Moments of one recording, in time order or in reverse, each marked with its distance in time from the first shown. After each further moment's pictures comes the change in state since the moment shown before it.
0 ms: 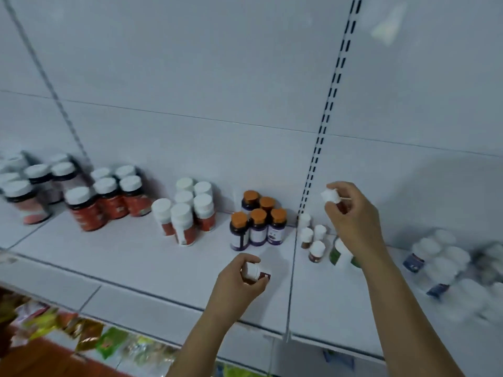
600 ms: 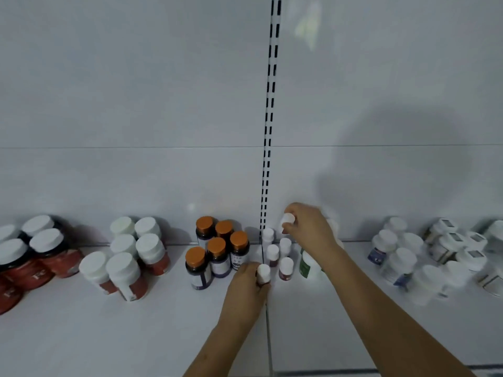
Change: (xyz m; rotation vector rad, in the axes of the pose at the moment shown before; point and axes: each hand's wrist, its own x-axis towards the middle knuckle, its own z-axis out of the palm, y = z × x) left_hand 0.093 0.001 0.082 0.366 -0.167 0.320; right_hand 0.068 0.081 0.030 -0.462 -0.206 0.146
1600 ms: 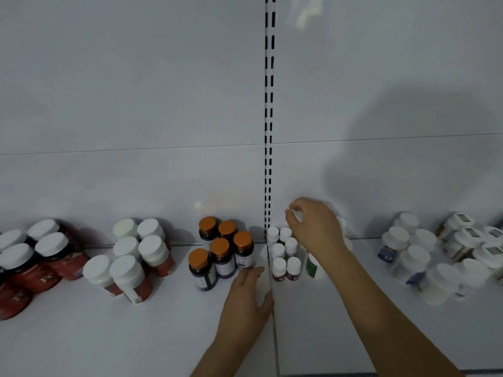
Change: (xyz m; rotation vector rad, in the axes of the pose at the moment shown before) left_hand -0.025 -0.002 -0.012 0.015 -0.022 -0.007; right_hand -0.014 -0.010 -0.002 0.023 0.237 -0.058
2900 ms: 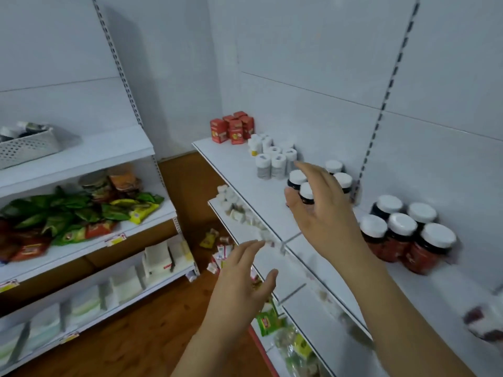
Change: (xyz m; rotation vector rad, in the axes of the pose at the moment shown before) left_hand -0.304 -0.270 -0.396 0.154 0.720 -0.579; right_hand -0.181 -0.588 0.231 0.646 -0.452 -0.887
